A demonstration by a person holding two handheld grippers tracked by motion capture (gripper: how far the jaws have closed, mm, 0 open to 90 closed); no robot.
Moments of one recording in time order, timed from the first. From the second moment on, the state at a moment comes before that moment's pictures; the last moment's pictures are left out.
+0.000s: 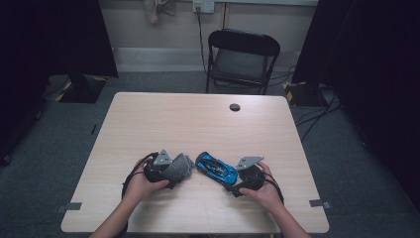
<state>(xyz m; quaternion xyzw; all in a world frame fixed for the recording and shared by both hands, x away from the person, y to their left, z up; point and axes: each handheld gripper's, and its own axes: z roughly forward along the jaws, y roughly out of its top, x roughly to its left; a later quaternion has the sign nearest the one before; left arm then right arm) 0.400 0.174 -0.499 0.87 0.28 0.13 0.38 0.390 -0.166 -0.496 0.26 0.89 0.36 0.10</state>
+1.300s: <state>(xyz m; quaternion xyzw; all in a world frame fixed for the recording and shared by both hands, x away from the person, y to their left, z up) 0.400 0.084 -0.426 0.89 0.20 0.07 0.41 0.382 -0.174 -0.501 0.27 0.87 0.39 0.11</state>
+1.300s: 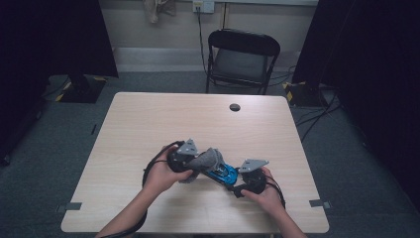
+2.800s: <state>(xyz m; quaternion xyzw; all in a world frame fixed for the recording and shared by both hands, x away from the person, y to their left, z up) 0.421 0.020 -0.453 0.91 0.20 0.06 0.36 0.383 -0.171 -0.500 0.27 0.88 0.39 0.11</state>
